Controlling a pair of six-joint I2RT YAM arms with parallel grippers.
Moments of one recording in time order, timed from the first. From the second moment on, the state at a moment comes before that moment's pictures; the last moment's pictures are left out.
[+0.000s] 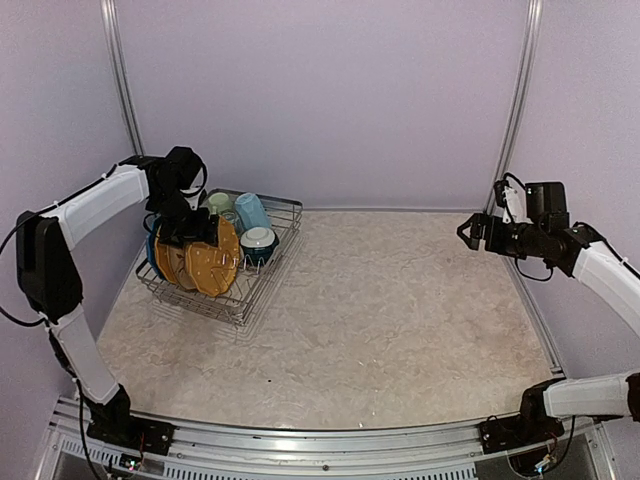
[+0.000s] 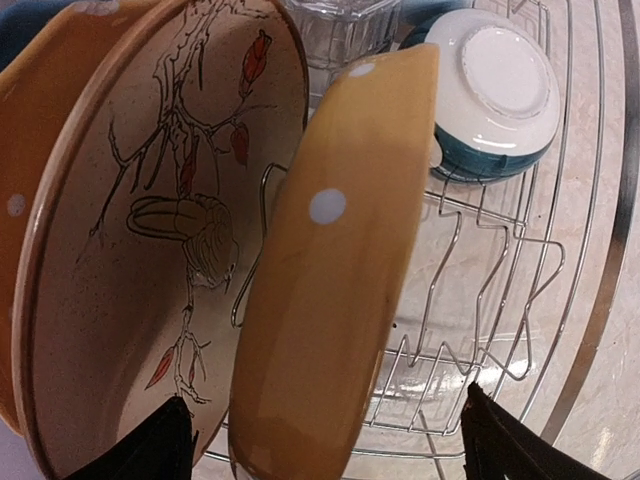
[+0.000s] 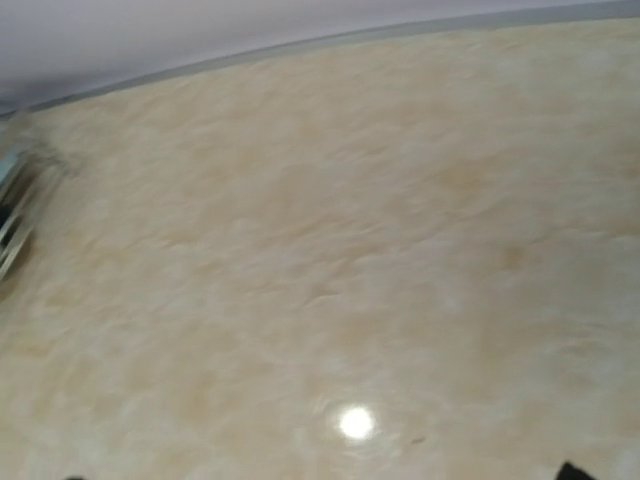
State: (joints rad) left arm -0.30 1.76 1.65 -1.06 -0.05 -0.25; right arm 0.16 1.09 0.94 -0.41 -0.16 0.27
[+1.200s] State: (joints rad) left arm -0.31 1.80 1.64 -1.04 -0.13 -0.19; right arm 0.37 1.18 0.95 -0.31 -0.23 0.45
